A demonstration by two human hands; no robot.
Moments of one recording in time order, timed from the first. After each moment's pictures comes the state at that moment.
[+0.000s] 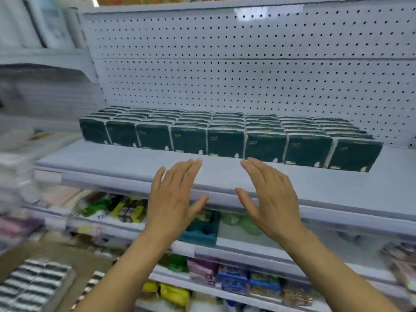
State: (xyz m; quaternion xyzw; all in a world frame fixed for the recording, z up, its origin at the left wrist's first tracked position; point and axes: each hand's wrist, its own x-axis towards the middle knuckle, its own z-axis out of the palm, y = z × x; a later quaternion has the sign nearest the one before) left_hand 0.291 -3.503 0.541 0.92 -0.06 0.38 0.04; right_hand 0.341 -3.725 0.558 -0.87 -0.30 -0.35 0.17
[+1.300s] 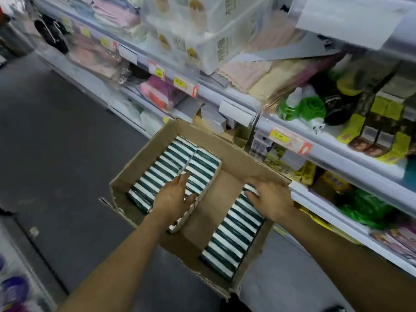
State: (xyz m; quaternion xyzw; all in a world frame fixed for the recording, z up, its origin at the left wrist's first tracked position) left_hand 0.074 -2.985 0.227 0.93 0.30 -0.12 0.18; right_hand 0.254 -3.189 0.229 -0.88 -0.43 0.19 0.07
